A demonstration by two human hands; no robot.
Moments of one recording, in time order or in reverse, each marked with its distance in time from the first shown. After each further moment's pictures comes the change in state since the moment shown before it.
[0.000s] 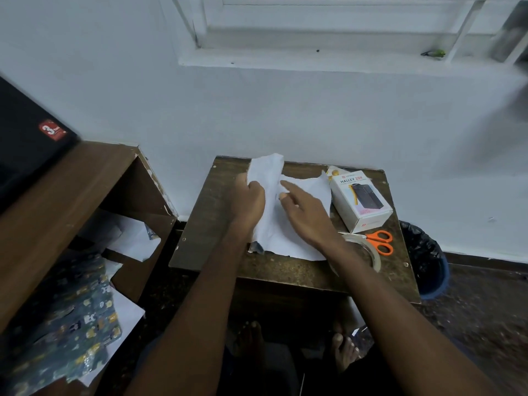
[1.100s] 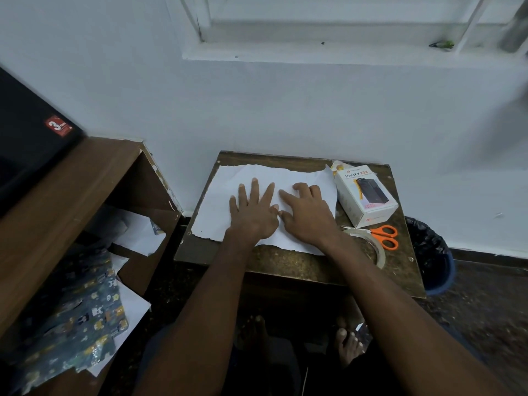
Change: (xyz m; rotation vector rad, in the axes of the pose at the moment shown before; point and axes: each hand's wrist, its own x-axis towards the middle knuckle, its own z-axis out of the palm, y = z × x) left_hand 0.011 -0.051 0.009 1.052 -0.407 0.247; right_hand 0.002 0.007 0.008 -0.698 -0.063 -0.136
